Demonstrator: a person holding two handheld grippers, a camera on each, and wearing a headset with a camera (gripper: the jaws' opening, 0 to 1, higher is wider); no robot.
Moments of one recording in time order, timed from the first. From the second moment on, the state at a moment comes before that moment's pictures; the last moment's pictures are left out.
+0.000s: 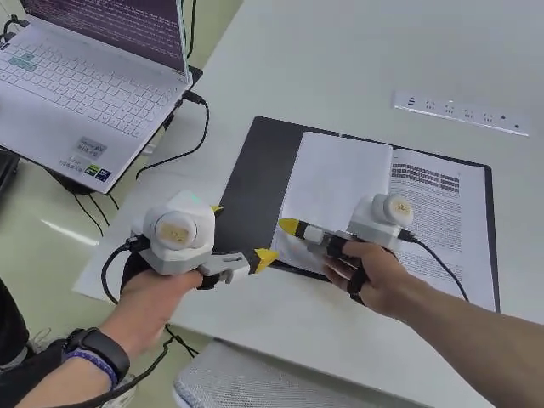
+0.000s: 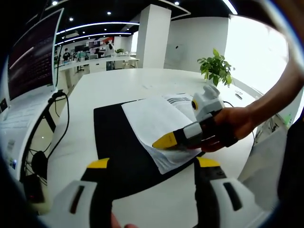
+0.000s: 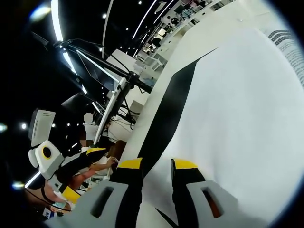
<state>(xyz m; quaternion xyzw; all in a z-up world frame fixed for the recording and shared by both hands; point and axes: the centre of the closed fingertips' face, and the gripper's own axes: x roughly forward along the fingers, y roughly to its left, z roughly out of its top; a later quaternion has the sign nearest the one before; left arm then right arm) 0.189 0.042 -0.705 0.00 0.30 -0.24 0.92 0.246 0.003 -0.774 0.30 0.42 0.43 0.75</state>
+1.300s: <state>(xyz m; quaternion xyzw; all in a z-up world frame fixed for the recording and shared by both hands) 0.228 -0.032 -0.752 0.01 0.33 -0.31 0.89 0.276 -0.147 -0.722 0.25 0.35 0.37 0.82</state>
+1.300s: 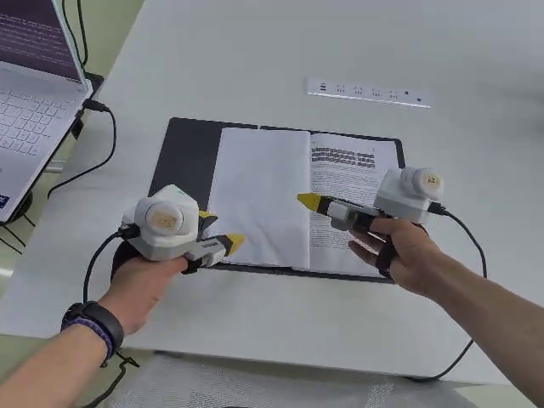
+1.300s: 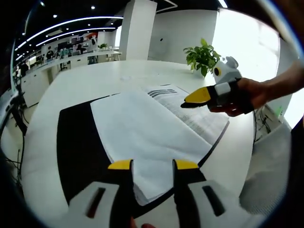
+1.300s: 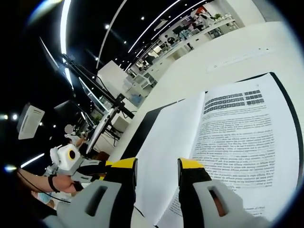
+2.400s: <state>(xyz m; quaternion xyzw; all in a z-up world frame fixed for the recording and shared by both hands) 0.210 -0.017 -0.780 0.04 0.36 -0.28 0.89 0.294 -0.151 -0.726 0.24 0.35 0.38 0.82</state>
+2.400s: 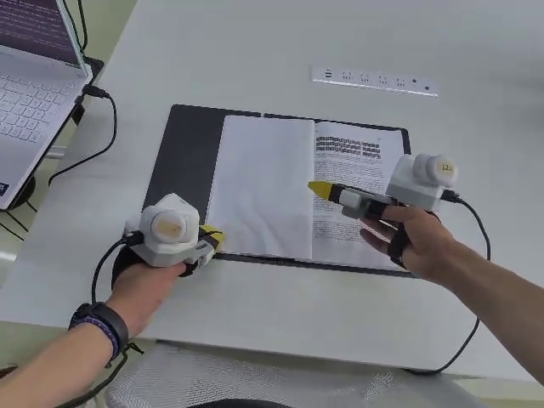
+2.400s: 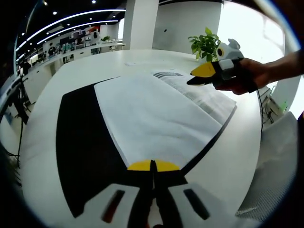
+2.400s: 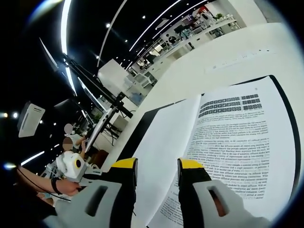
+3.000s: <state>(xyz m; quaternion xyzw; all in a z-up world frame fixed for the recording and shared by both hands) 0.215 -0.012 -0.788 0.03 0.37 -0.28 0.89 0.326 -0.141 -0.745 0.25 0.35 0.37 0.82</state>
